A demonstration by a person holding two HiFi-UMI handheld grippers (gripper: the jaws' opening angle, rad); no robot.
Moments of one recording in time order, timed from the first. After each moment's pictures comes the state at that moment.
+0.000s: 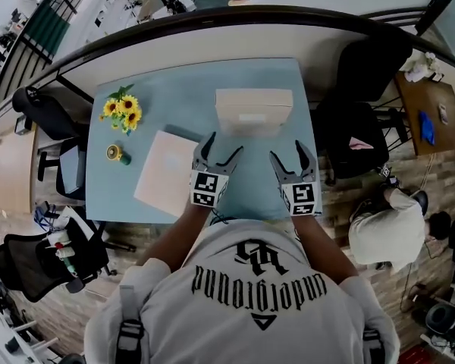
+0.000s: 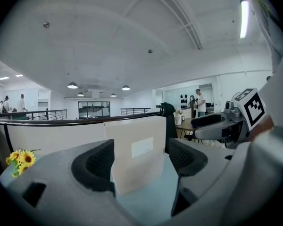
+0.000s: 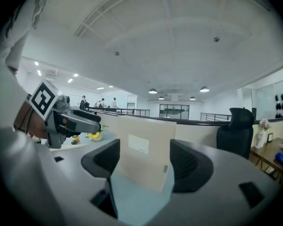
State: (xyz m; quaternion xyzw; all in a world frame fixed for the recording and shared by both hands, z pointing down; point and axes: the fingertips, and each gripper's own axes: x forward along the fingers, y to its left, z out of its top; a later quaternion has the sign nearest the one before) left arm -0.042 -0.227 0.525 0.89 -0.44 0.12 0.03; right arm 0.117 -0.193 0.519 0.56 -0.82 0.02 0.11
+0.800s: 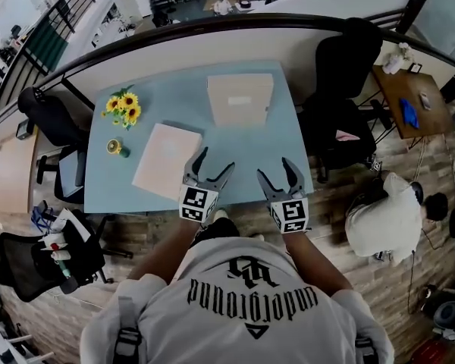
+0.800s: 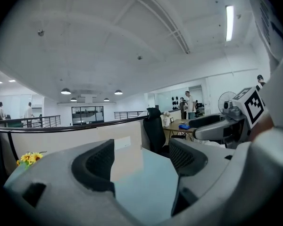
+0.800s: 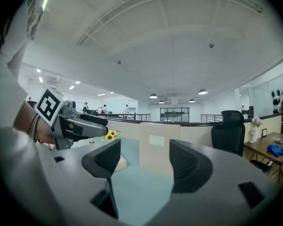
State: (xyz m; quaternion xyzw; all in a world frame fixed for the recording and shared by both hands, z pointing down) left arm -0.047 -0.069 0.489 0.91 -0.41 0.10 0.00; right arm 0.092 -0.022 0.490 0.56 -0.83 0.02 0.07
